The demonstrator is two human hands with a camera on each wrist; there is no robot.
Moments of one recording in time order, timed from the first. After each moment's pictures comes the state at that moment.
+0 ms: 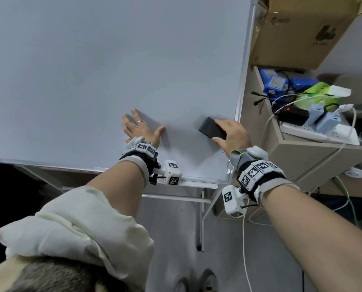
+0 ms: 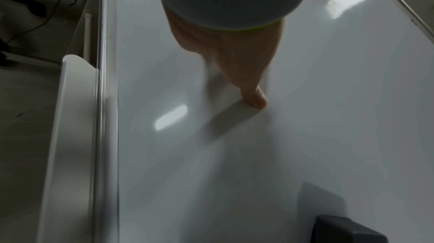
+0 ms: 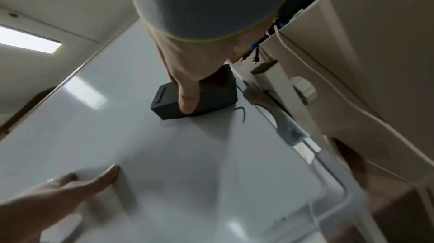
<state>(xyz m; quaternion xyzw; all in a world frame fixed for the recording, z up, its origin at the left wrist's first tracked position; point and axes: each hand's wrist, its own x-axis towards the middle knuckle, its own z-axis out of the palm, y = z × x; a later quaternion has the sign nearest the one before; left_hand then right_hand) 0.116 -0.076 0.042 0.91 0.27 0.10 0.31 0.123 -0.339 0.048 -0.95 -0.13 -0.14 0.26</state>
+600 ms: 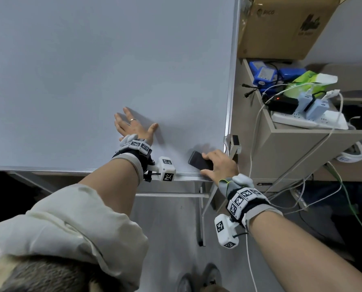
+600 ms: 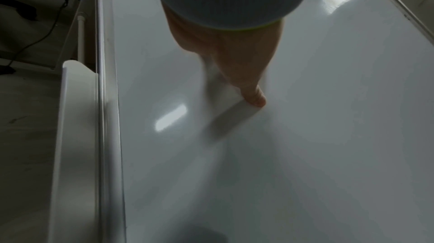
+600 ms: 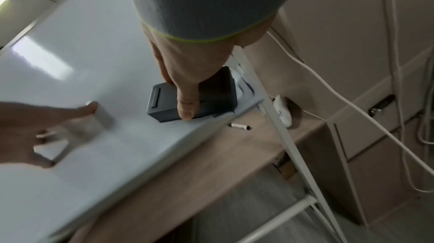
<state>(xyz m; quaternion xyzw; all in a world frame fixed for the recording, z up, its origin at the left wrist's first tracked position) 0.115 -0.074 0.043 0.92 0.27 0.07 0.29 0.043 -0.331 -0.019 -0.96 -0.10 -0.06 0.24</state>
